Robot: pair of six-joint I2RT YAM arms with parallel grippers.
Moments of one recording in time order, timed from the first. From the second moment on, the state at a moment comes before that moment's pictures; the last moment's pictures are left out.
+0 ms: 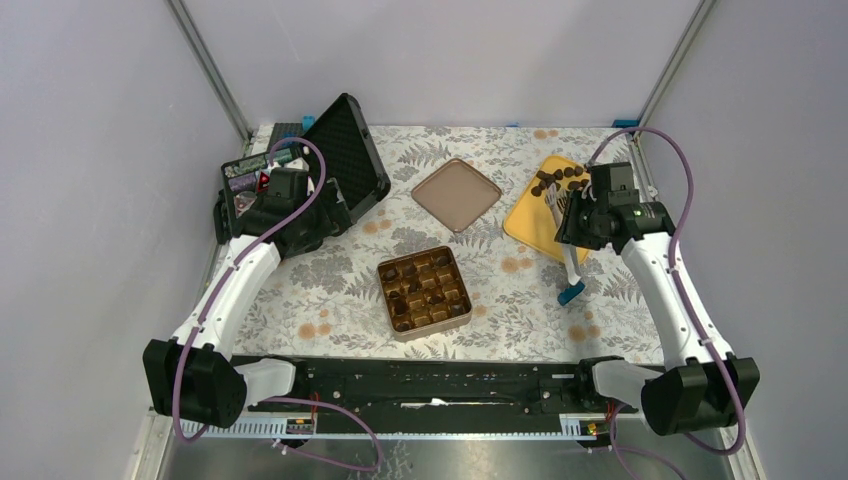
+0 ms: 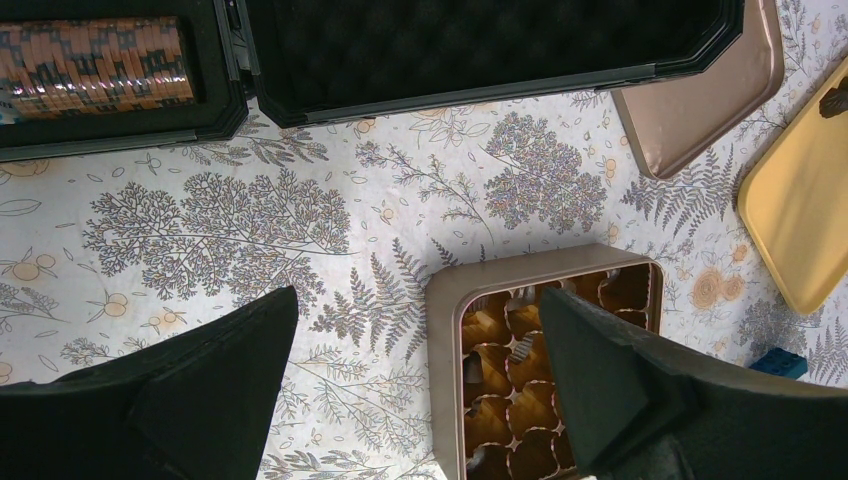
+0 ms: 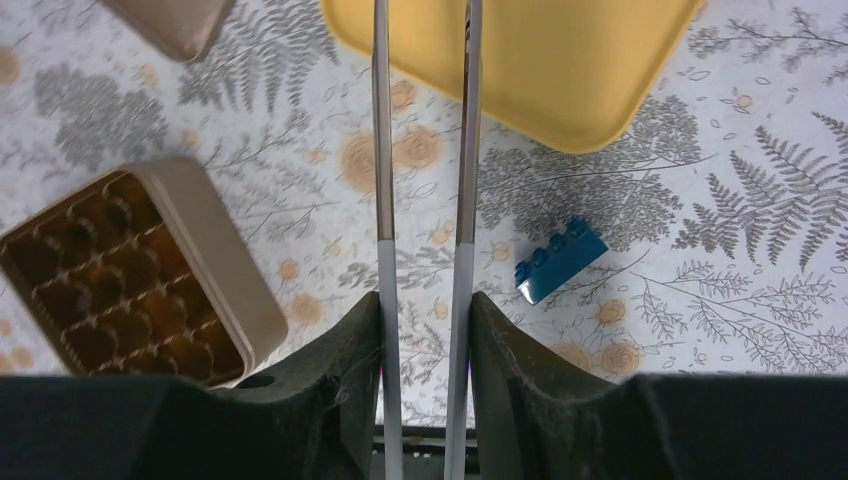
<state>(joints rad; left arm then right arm) -0.18 1.21 1.07 -0.68 0.01 -0.56 0.12 1.20 1.15 -0.92 0.00 0.33</state>
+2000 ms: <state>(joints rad) -0.18 1.22 1.07 -0.68 -0.02 -0.56 0.71 1.21 1.11 -1.08 -0.25 0.41</state>
